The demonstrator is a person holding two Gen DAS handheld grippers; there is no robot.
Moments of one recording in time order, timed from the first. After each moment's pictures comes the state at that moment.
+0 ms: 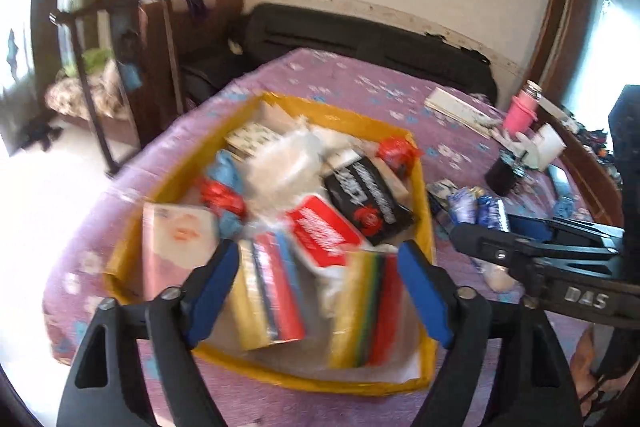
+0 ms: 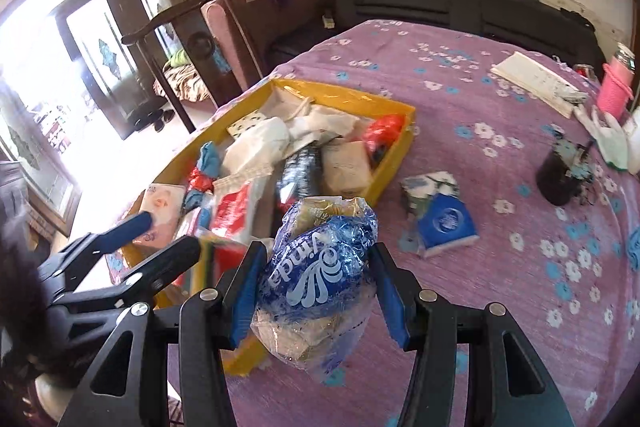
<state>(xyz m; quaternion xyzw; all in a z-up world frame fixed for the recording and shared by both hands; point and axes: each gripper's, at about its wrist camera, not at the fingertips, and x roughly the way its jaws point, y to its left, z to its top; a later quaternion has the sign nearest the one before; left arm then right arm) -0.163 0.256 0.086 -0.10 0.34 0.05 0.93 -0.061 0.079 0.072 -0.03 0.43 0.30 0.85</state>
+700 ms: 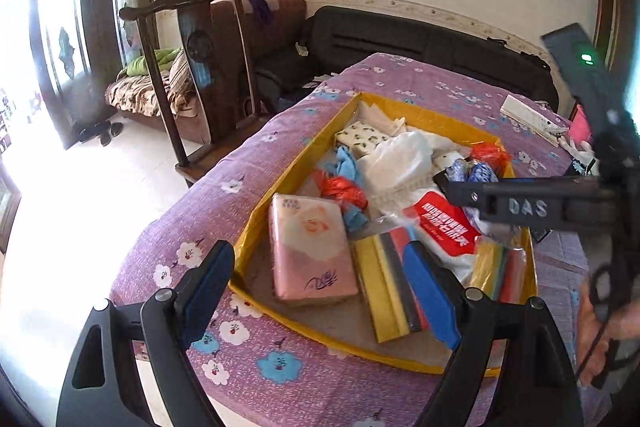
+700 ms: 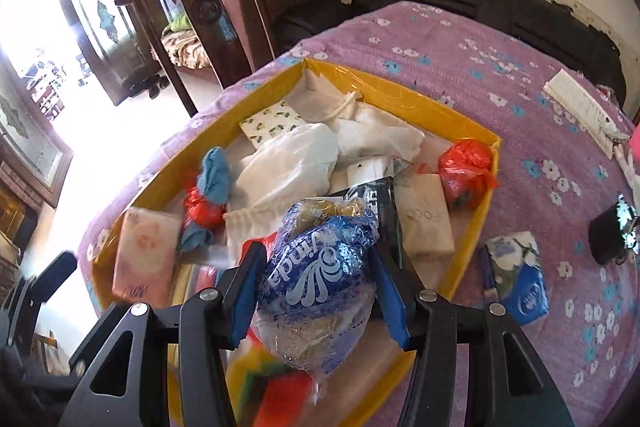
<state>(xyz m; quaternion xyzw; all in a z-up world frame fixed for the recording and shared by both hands) -0.180 0.314 0.074 -0.08 0.35 0.15 0.92 -0.008 0.174 0.046 -0.08 0.47 0.29 0.83</state>
